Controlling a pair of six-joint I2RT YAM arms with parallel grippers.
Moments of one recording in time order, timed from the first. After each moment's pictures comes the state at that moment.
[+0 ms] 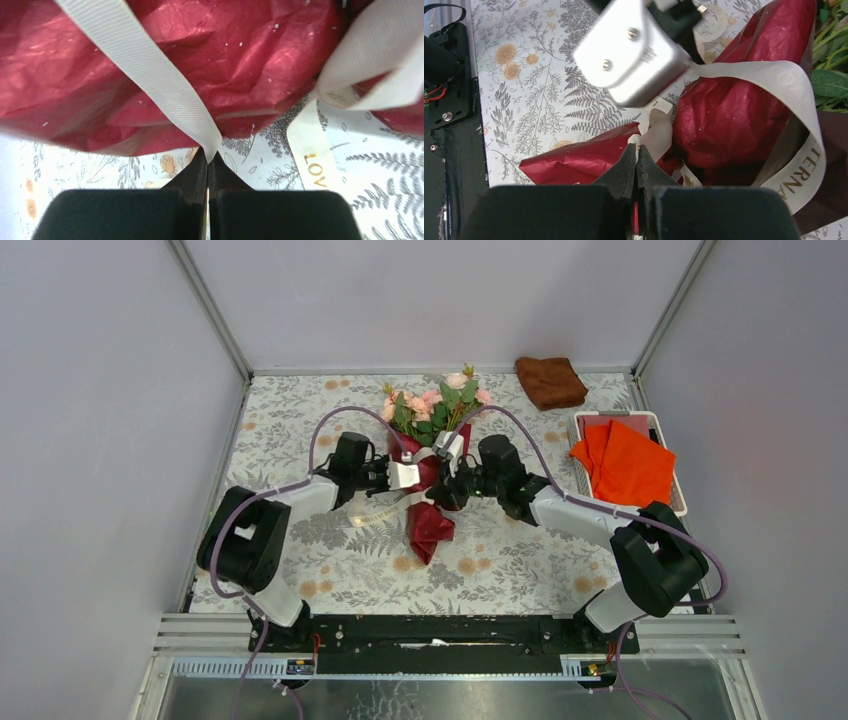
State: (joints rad) left arm -0.35 1.66 0.81 0.10 0.49 1.02; right arm 0.67 1.53 0.85 0.22 -0.58 -0.10
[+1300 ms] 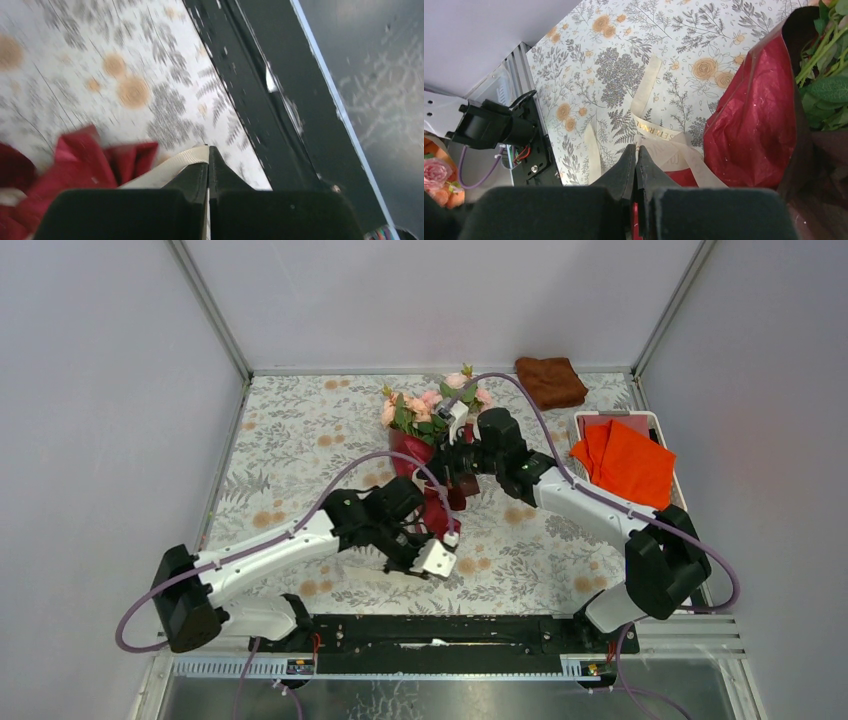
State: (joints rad) left arm -0.94 1.25 1.00 -0.89 0.70 0.92; right arm 0.66 1.51 1.07 0.04 -0.57 0.23
